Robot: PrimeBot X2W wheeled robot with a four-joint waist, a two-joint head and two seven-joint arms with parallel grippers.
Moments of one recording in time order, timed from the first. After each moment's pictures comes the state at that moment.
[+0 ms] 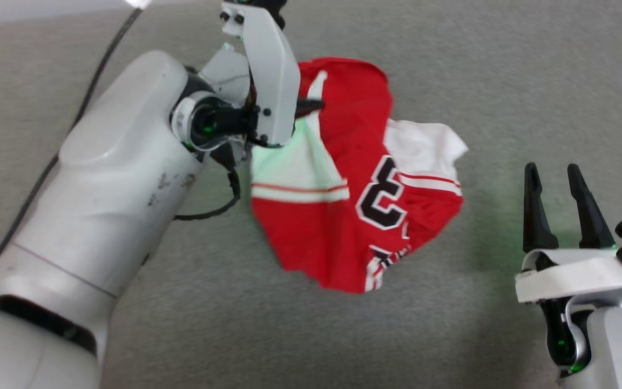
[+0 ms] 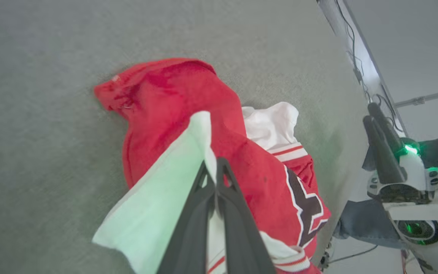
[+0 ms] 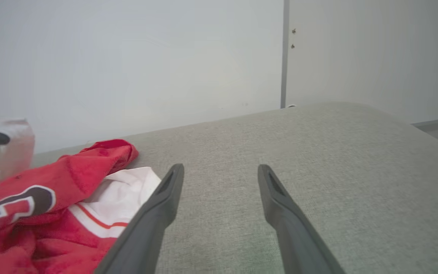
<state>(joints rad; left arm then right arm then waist) -1.26 0.27 -0.80 0.72 -1.18 -0.13 0.81 -0.33 -0.05 -0.03 0.23 0.28 0.13 -0.26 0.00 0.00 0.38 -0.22</state>
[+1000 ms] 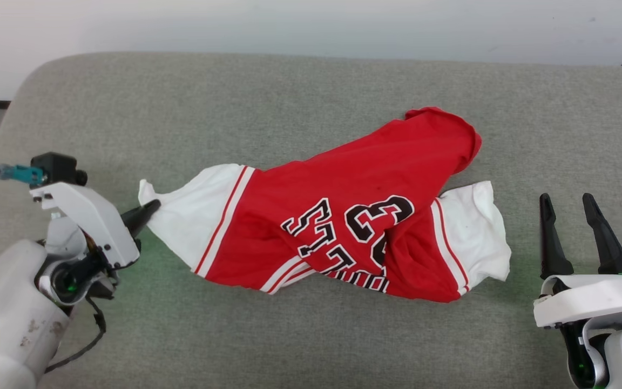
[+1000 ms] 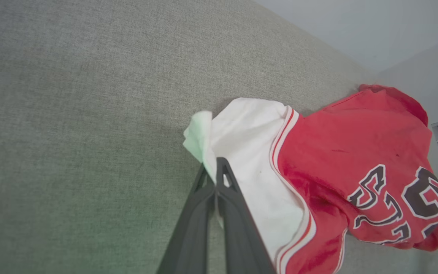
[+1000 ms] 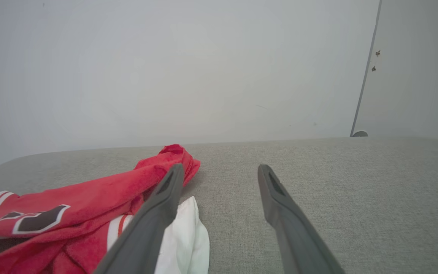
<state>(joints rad) -0.77 0.63 -0.74 0.68 -1.37 -0.13 0.27 -0.25 -0.12 -0.04 0.26 0.24 0.13 -0.26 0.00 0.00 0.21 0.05</state>
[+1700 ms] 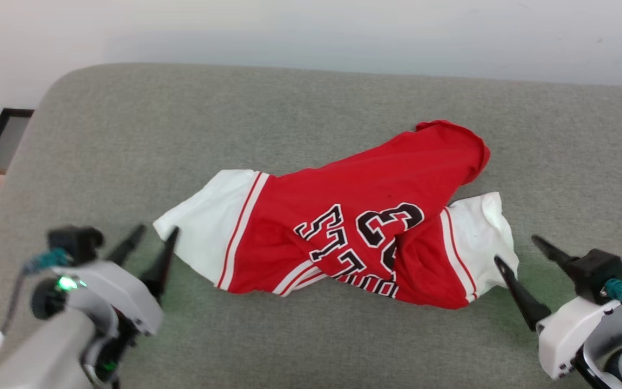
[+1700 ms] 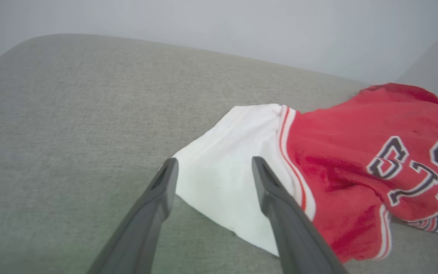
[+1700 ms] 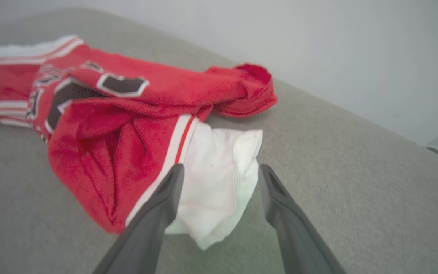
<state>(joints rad) -0.60 0.64 -0.81 0.60 -1.14 -0.08 -0.24 -0.22 -0.44 0.31 0.15 0.31 0.13 0.02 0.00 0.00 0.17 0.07</state>
